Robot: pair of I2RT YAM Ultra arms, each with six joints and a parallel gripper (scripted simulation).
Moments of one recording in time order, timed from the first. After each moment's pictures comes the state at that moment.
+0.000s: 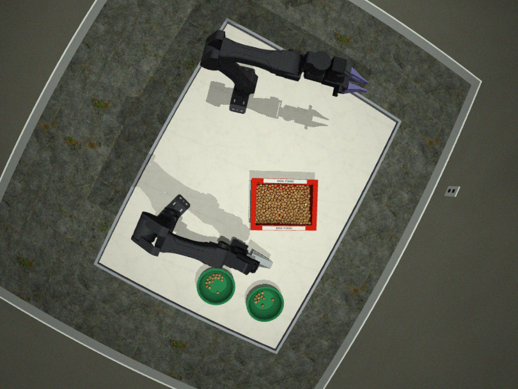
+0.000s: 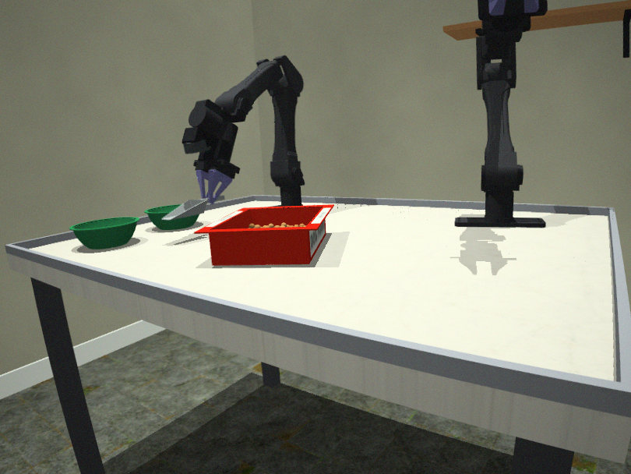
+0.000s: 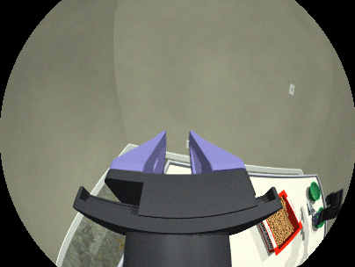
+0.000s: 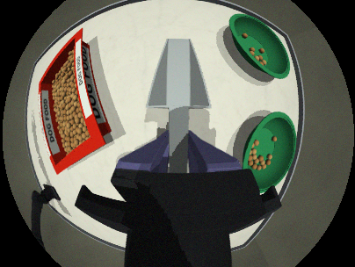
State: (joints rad) left arm 0.00 1.04 1.06 0.00 0.00 0.00; right arm 0.35 1.47 0.93 -0.59 0.02 0.00
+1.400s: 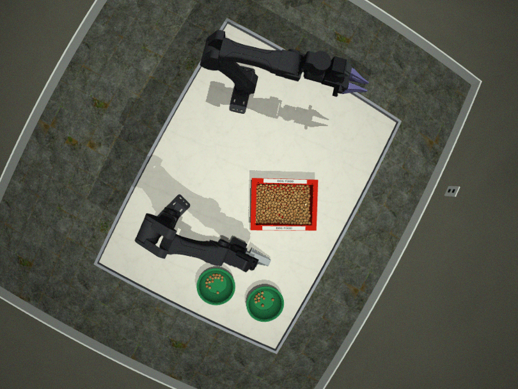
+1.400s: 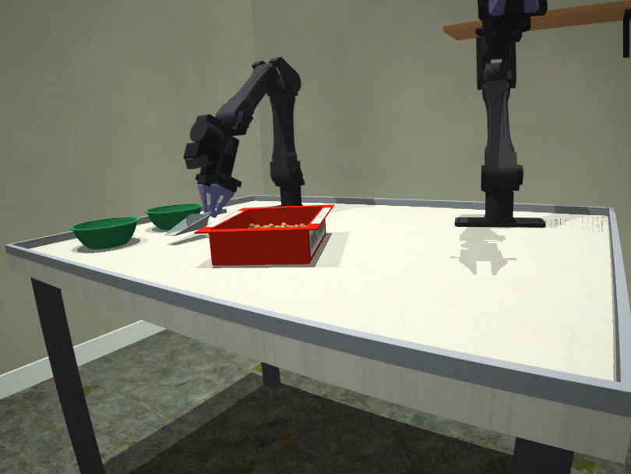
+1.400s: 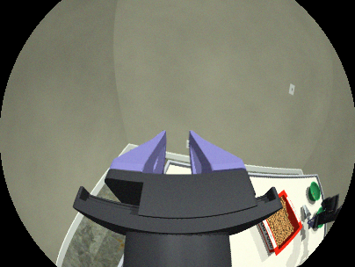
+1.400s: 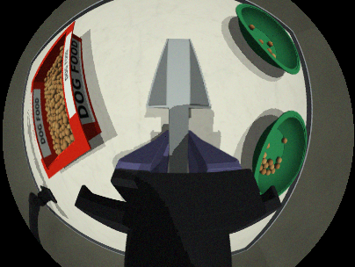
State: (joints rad) left arm 0.00 1.04 1.06 0.00 0.00 0.00; right arm 0.35 1.52 0.84 -0.46 0.02 0.00
